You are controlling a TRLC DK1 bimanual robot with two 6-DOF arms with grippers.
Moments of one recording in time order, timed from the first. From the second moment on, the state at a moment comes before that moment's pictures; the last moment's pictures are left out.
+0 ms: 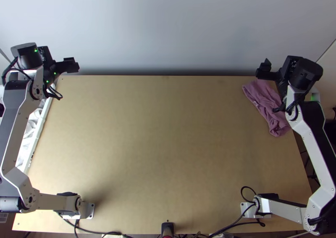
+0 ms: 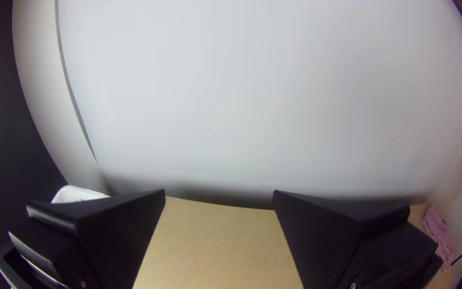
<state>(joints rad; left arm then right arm) 0.08 1.48 1.65 -0.54 -0.12 -0.06 0.04 1.34 1.34 -0.19 0.23 -0.01</state>
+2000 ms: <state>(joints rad) 0.88 2.24 1.79 -0.41 -0.18 0.18 0.09 1.20 1.13 -0.24 0.28 -0.06</state>
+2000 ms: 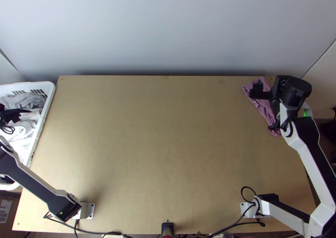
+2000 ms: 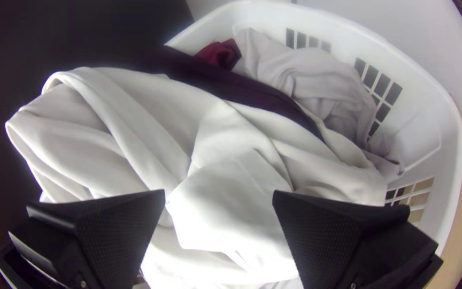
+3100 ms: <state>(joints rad) 0.86 2.12 1.85 -0.56 -0.09 0.16 0.13 1.10 1.03 -0.21 0.32 -0.09</state>
